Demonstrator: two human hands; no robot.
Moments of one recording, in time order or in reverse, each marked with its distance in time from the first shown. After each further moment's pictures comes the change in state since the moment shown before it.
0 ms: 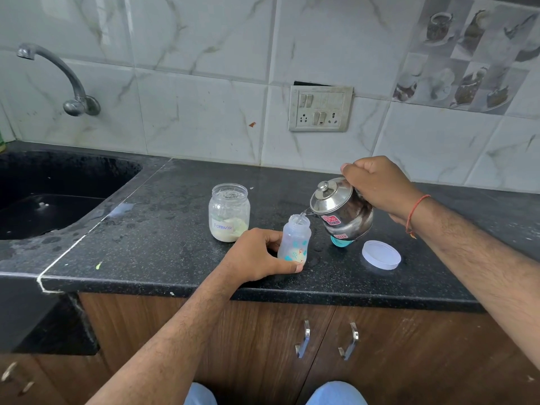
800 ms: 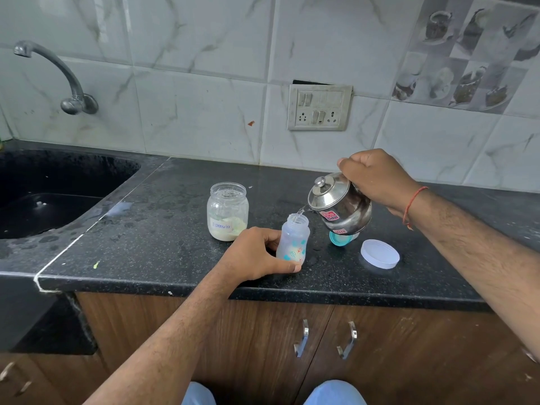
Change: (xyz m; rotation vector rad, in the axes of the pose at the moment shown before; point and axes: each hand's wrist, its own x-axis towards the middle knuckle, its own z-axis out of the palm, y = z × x) left_hand 0.000 0.000 0.001 0.015 0.009 0.007; right_hand 0.005 -0.007 -0.003 -0.036 -0.017 -0.027
